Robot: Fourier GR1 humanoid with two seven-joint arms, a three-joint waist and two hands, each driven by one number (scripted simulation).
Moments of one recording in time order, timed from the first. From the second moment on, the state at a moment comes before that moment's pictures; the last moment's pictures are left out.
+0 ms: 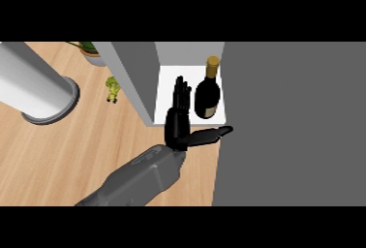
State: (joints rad) left arm -0.76 0.02 -0.92 -0.79 1.37 0.57 -0.95; right arm -0.07 -0.05 0.05 -2.36 -0.21 0.18 0.49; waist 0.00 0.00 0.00
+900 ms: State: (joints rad) left arm -0.45 0.37 -0.96 -1.43 1.09 0.57 -0.79; right arm -0.06 -0.11 0.01 -2.37 -0.27 0.24 0.50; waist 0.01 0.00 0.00
